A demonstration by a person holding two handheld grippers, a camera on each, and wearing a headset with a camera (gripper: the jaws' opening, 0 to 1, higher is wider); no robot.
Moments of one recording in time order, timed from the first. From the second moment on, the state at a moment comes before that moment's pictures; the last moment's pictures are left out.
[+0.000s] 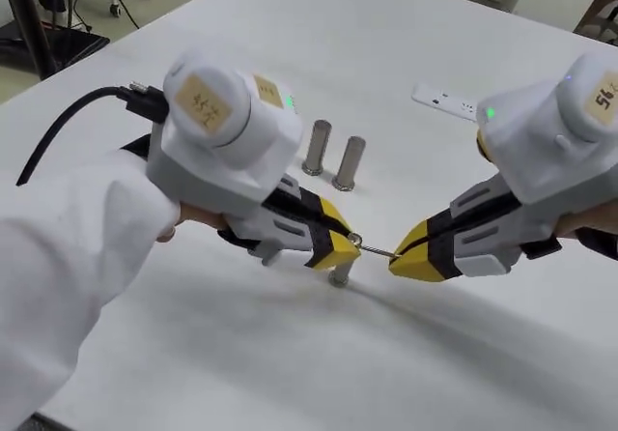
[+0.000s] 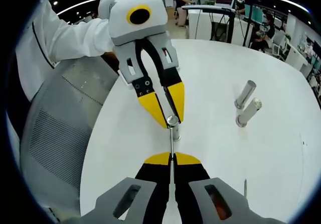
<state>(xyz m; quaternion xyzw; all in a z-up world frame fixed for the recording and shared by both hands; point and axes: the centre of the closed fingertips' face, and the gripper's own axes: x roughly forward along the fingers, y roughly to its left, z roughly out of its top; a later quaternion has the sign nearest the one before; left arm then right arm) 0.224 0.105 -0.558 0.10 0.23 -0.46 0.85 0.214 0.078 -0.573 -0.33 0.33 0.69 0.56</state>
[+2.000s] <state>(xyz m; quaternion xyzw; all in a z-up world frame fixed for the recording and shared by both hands) 0.222 0.102 -0.559 0.10 0.23 -0.47 0.85 0.212 0.099 -0.563 -0.32 0.31 0.69 0.57</state>
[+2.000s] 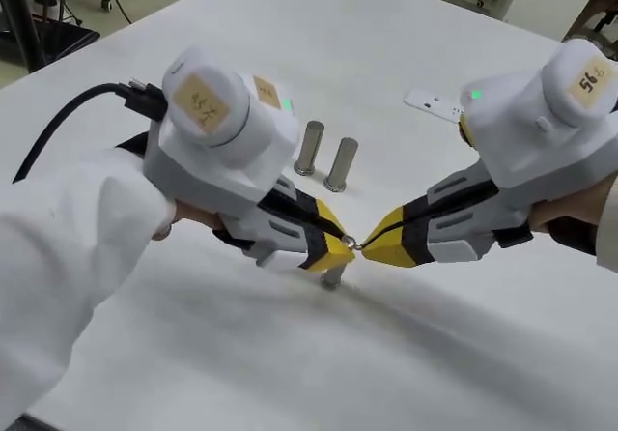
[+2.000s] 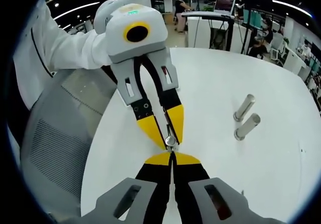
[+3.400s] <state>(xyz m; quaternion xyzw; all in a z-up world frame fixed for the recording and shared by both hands) 0.171 0.118 -0.558 0.07 0.26 -0.49 0.83 0.208 0.116 -0.572 -0.33 0.30 0.70 0.56</state>
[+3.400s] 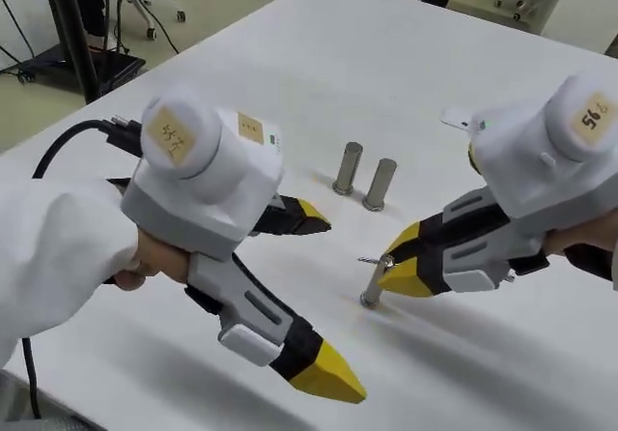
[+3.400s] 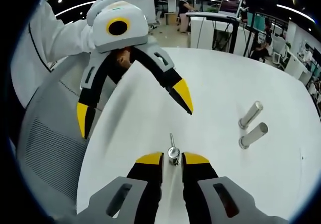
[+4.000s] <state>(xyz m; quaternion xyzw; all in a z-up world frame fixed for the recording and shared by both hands) 0.178 0.143 -0.549 0.06 0.25 -0.46 0.85 0.213 0.124 -0.572 -0.31 0.30 0.69 0.59</state>
